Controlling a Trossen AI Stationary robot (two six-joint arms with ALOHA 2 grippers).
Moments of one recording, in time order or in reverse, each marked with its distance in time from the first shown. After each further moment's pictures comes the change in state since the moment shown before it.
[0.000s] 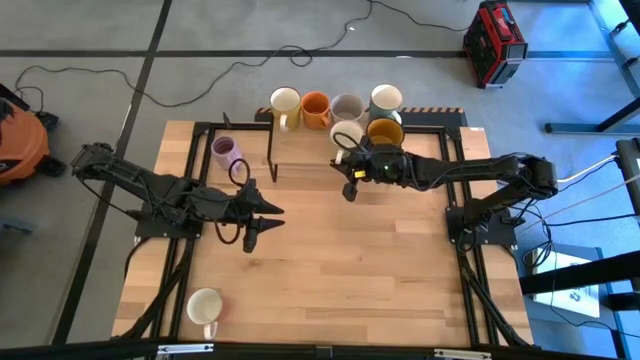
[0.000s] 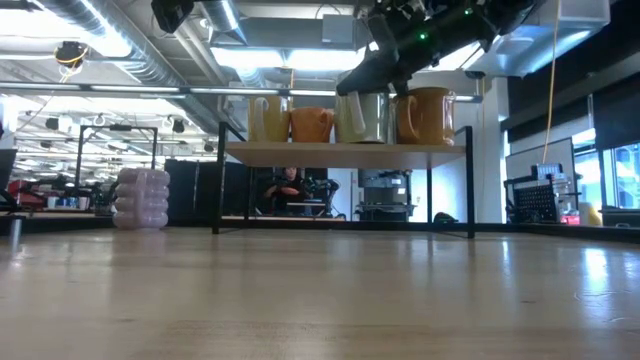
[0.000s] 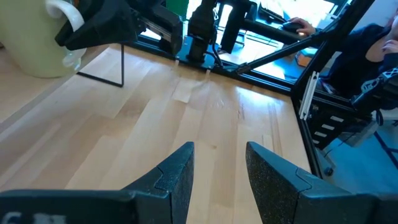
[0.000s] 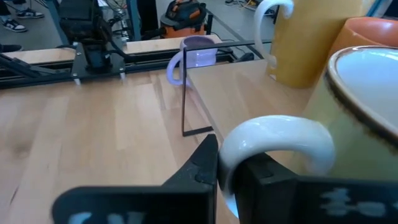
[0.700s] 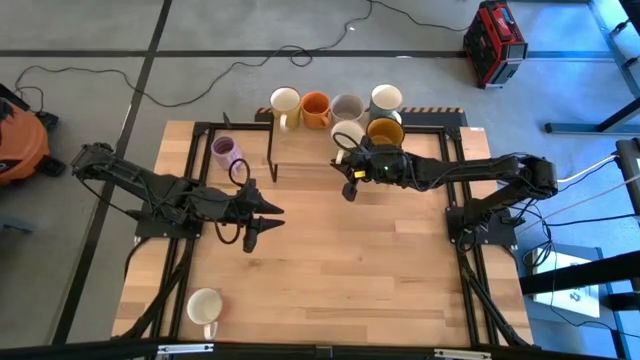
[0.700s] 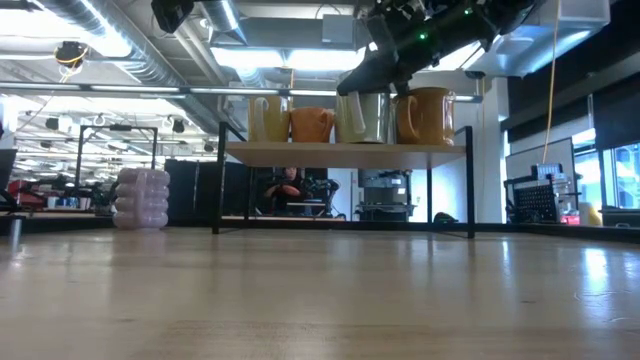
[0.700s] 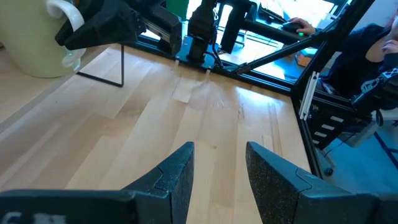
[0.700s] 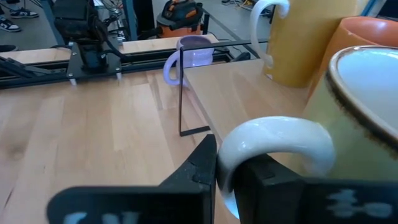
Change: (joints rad) left arm 0.000 0.000 0.000 0.000 0.000 0.000; right arm 0.001 0.000 0.000 -0.003 0.020 0.003
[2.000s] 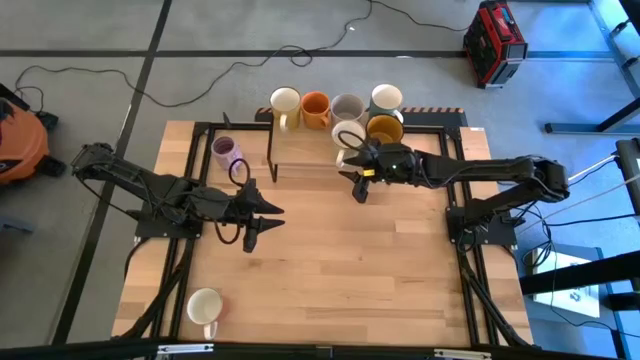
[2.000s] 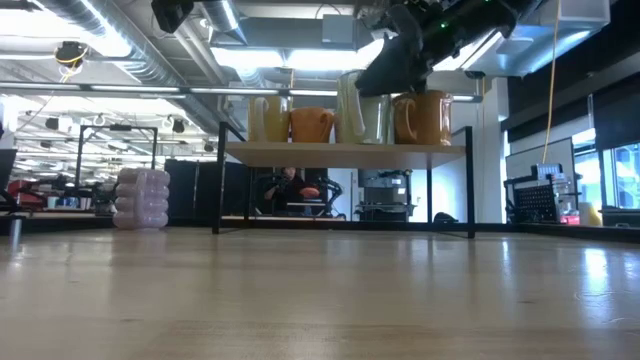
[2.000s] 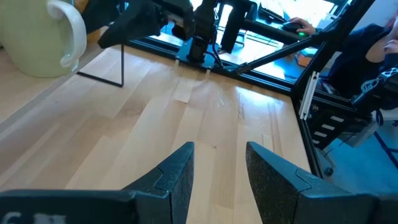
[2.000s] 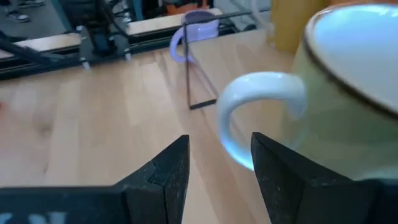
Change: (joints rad) left arm 0.000 0.000 0.000 0.000 0.000 0.000; right arm 0.000 -0.104 -0.001 -0.207 -0.052 0.091
